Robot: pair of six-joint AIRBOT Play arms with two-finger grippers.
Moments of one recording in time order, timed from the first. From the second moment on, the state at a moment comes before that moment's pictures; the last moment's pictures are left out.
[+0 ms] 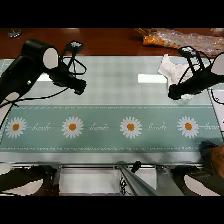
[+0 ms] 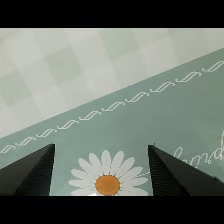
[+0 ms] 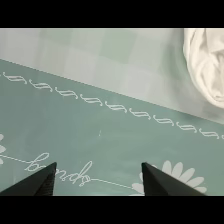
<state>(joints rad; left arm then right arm) -0.43 -1.38 1.44 1.63 -1.36 -1.58 0.11 -1.17 1.23 -1.55 1.36 1.44</state>
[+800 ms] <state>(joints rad) -0.42 -1.44 1.45 1.64 -1.32 -1.57 0.08 -1.19 1.24 -1.65 0.97 1.55</state>
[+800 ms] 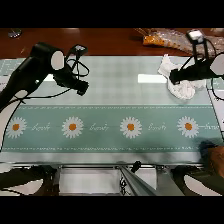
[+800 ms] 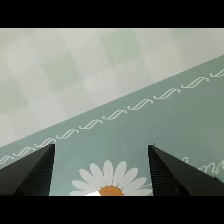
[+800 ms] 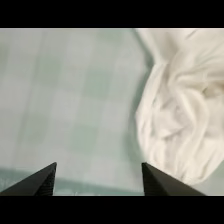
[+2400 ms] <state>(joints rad) -0.37 -1.44 1.51 1.66 -1.22 -1.55 -0.33 -1.84 1.50 -1.30 0.66 1.71</state>
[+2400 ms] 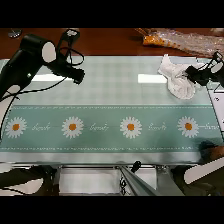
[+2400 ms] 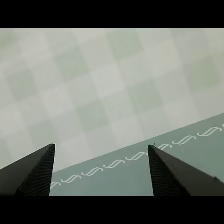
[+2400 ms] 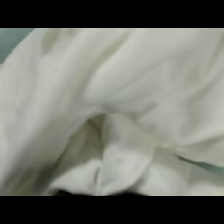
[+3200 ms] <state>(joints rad) -0.37 -1.33 1.99 1.67 -1.23 -1.53 -0.07 -1.08 1.50 -1.26 0.43 1.40</state>
